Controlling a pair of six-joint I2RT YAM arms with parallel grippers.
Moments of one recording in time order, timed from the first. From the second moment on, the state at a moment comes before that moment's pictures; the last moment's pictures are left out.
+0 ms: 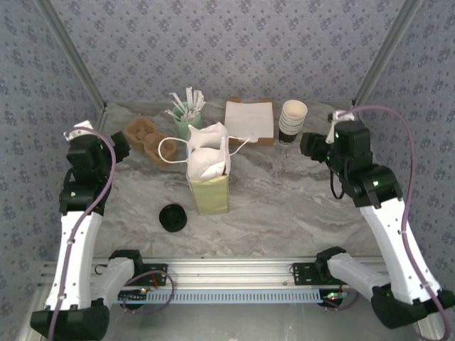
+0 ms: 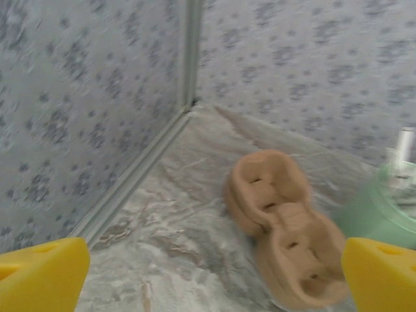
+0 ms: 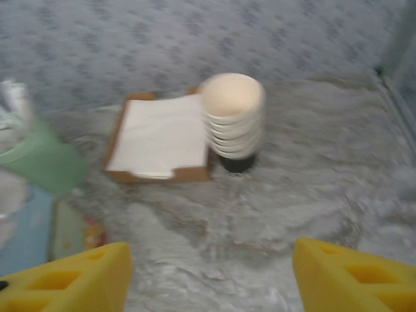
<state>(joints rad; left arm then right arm) 0.02 0.85 0.99 -0.54 -0.32 -0.30 0.28 0.95 1.27 -0.85 0.21 0.31</state>
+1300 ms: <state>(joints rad) 0.00 1.53 0.35 0.78 -0.21 -0.09 -0.02 1.51 0.37 0.72 0.08 0.00</state>
